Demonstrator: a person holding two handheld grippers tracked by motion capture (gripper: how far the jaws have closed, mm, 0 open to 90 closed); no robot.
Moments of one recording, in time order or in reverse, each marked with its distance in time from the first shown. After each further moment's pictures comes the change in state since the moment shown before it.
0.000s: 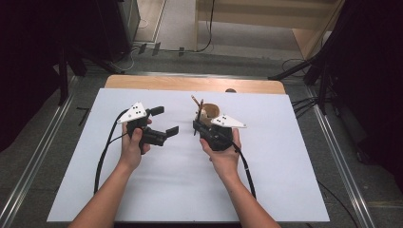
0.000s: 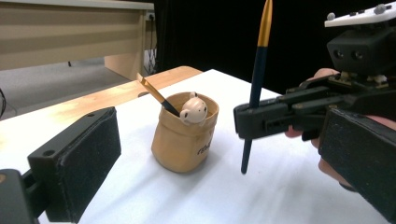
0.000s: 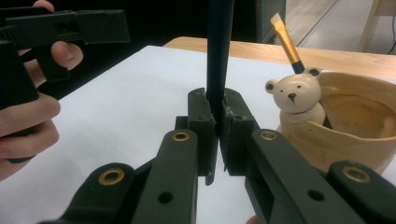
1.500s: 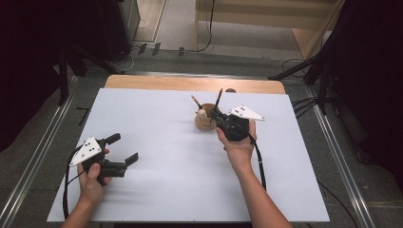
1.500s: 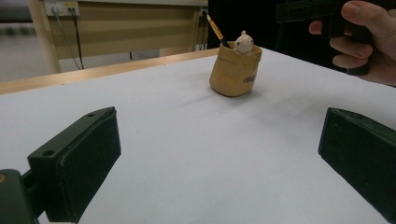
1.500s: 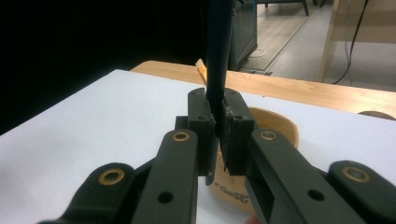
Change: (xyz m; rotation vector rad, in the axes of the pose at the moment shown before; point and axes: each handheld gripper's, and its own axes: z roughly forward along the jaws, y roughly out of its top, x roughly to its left) left arm -0.007 -0.071 -0.122 0.008 0.209 -0.005; right arm -0.041 0.019 -0.018 -0.072 -0.087 -0.012
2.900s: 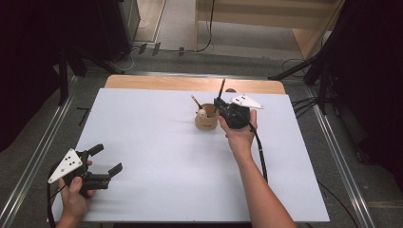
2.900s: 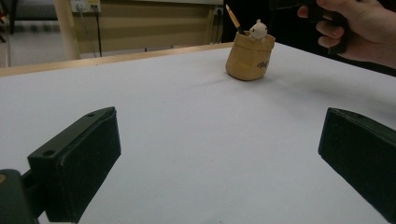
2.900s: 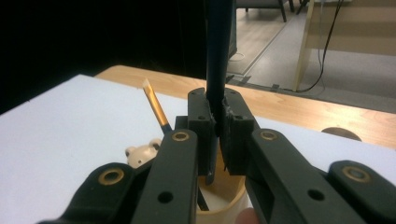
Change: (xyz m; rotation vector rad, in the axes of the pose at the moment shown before) left arm 0.006 -0.019 -0.042 -0.010 0.052 -0.023; right arm -0.026 0.012 0.028 0.003 -0.078 -0.033
